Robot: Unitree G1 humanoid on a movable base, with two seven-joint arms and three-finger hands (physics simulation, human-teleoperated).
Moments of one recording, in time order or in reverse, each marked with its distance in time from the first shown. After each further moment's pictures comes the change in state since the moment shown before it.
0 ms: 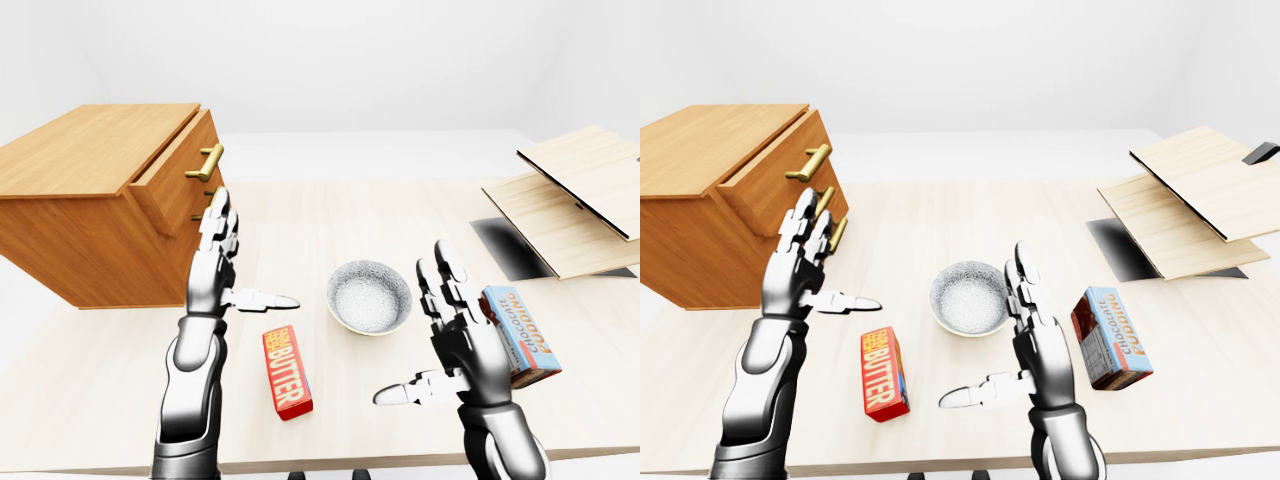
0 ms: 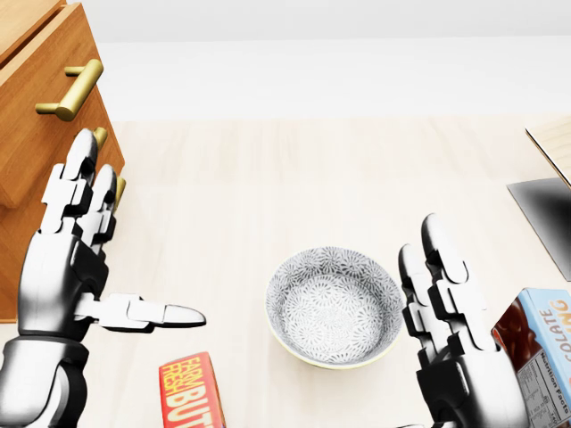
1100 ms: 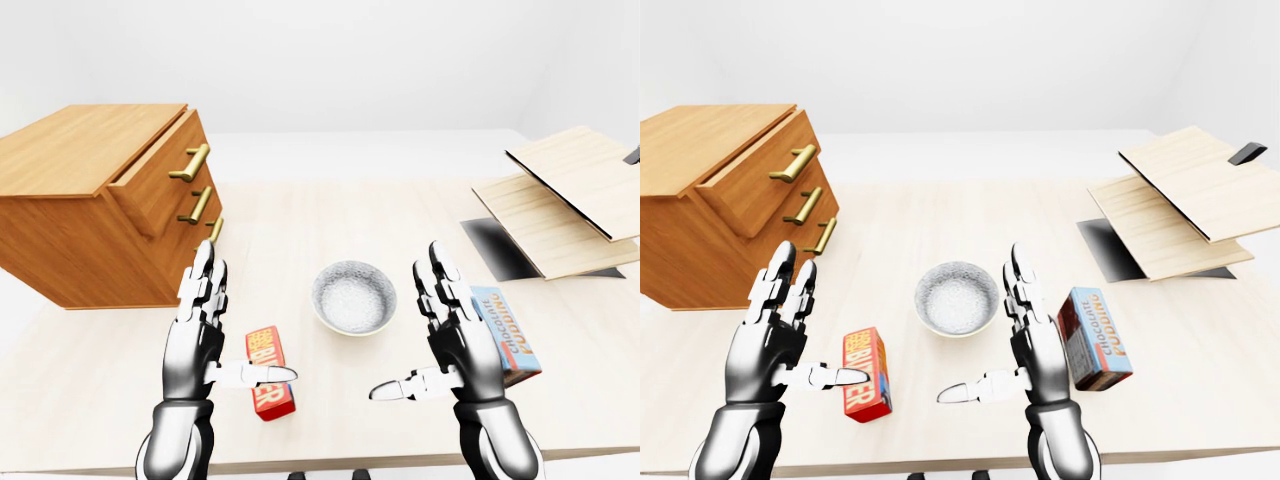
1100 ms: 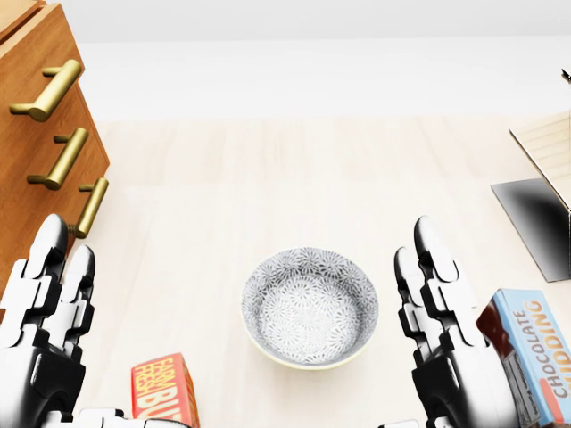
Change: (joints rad) left arm 0.456 -0.070 -0.059 -0.338 -0.023 -0.040 -0.026; right arm -0.016 0.001 0.011 0.011 -0.023 0.039 -0.019
